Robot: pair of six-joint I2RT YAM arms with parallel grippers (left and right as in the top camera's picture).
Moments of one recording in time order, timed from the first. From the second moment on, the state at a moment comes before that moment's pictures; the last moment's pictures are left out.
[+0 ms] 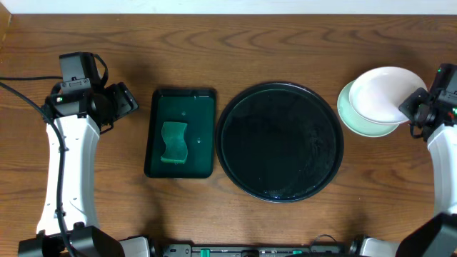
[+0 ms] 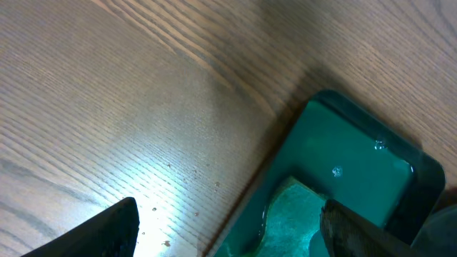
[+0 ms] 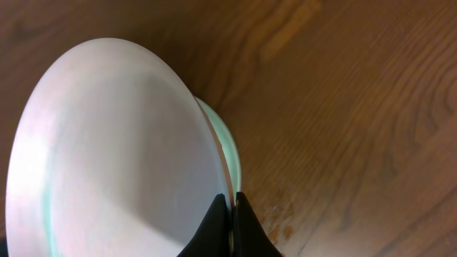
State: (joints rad) left arm 0.20 1.47 1.28 -0.92 -0.01 -0.36; right arm -0.34 1.49 1.14 -0.63 0.19 0.45
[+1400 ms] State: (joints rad) left arm 0.20 1.47 1.28 -0.92 -0.01 -0.36; right arm -0.13 1.65 1.14 -0.71 -0.21 -0.06
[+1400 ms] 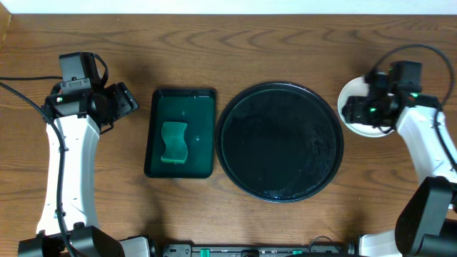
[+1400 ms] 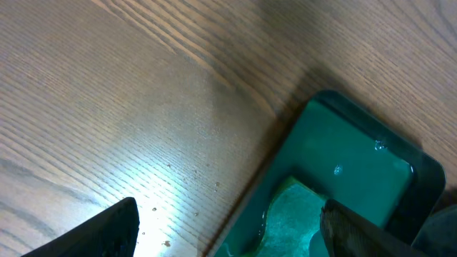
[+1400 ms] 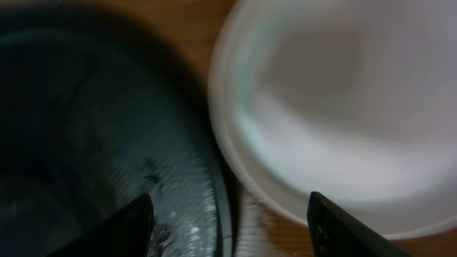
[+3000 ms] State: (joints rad) left arm 0.20 1.47 1.28 -0.92 -0.01 -0.36; right arm -0.04 1.52 1.14 -0.74 -0.09 -0.14
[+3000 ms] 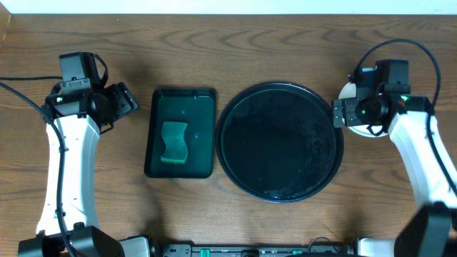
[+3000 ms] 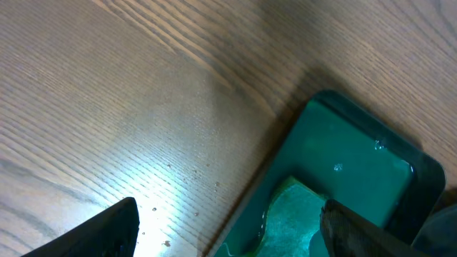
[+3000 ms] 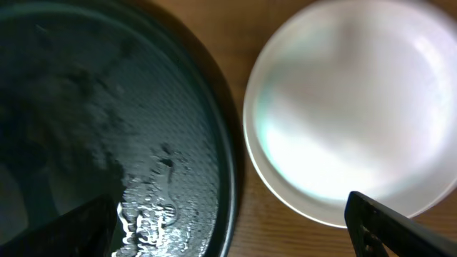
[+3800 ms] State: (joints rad) left arm 0.20 1.47 1.28 -0.92 -0.01 -0.36; right arm 0.02 0.92 1.14 -0.74 -0.09 -0.14
